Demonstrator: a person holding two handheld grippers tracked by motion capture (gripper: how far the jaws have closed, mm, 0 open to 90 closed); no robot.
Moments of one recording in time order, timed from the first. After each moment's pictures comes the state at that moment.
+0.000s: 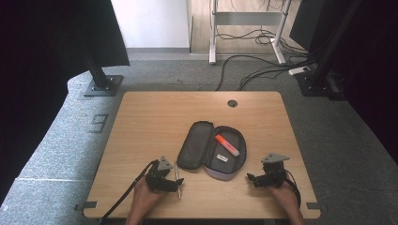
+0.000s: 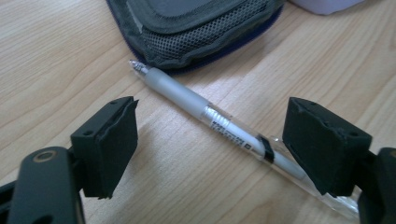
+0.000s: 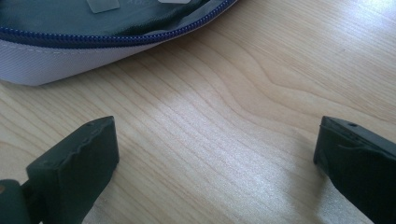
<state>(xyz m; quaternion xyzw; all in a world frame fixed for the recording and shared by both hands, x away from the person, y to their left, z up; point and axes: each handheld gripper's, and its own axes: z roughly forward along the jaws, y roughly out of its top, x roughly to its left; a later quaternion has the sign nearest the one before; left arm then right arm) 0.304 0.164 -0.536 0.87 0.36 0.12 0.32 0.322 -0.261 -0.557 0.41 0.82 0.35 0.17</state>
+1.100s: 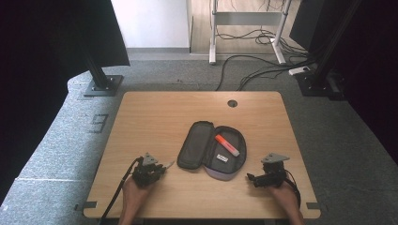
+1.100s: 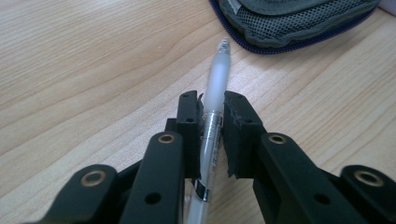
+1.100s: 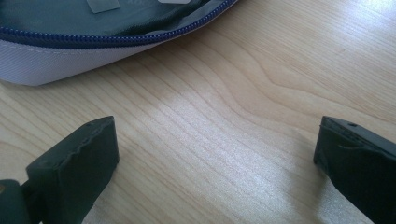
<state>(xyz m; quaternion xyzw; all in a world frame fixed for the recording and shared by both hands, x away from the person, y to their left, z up) 0.315 0.210 -0.536 0.84 0.42 0.13 0.33 0.322 -0.261 -0.557 0.41 0.82 0.35 0.17</state>
